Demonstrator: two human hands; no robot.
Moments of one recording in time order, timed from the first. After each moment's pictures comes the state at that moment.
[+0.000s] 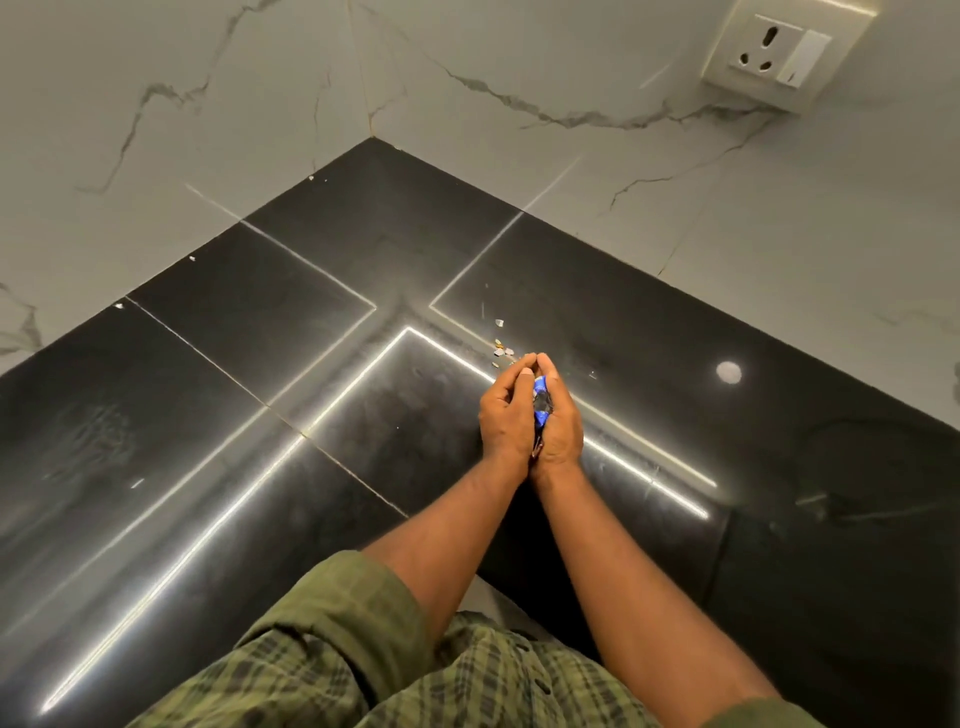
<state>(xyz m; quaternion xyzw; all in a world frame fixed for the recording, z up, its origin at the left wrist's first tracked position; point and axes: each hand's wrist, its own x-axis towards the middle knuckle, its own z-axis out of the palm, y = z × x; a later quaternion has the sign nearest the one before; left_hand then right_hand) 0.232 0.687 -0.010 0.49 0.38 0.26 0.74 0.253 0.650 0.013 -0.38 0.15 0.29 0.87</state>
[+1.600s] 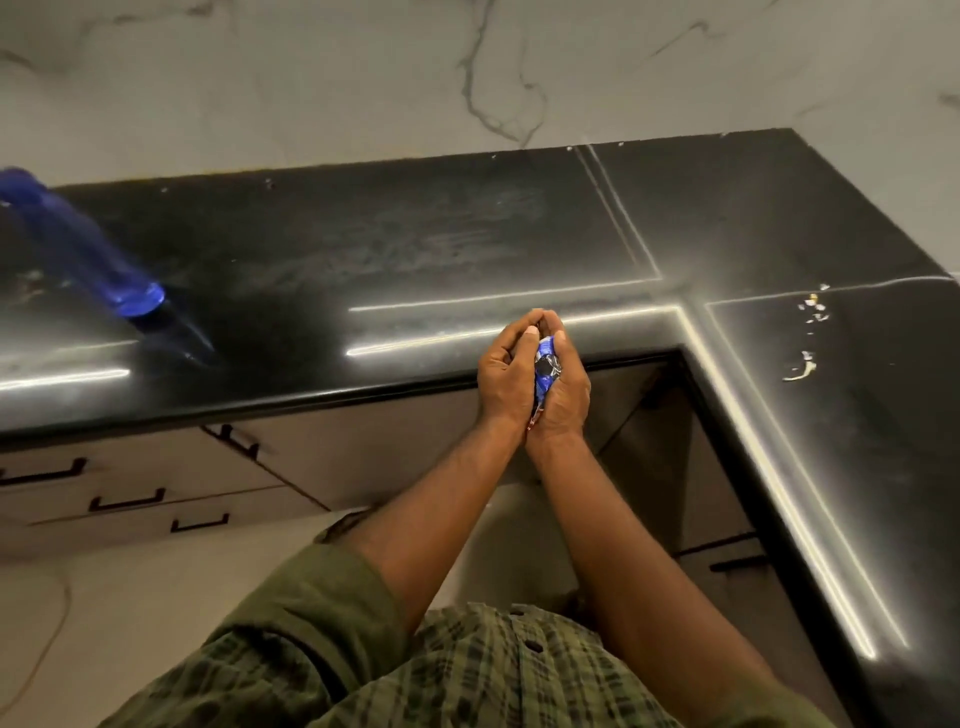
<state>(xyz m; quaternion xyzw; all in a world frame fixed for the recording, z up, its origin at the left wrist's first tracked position) -0.178 0.566 0.034 0.33 0.47 0.58 0.58 -0.140 0.548 0.055 -0.40 -0.08 0.56 0.72</state>
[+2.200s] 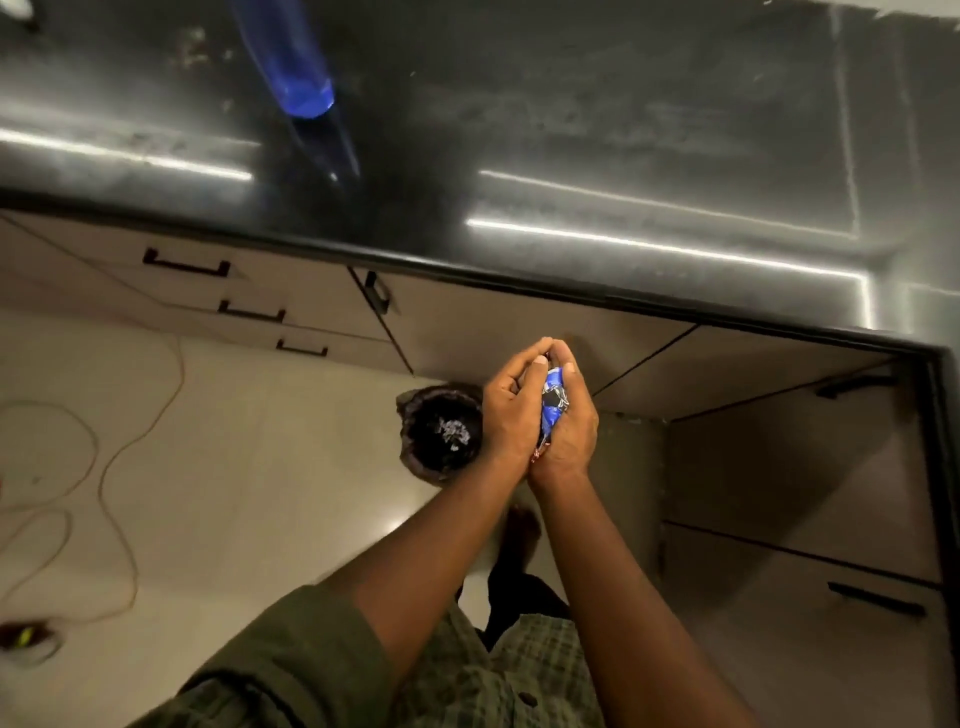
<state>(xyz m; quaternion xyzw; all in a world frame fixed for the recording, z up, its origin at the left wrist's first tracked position) -0.357 0.464 -0.056 0.19 0.62 0.55 0.52 -0.312 0.460 -0.054 -0.51 -0.09 0.65 0.56</state>
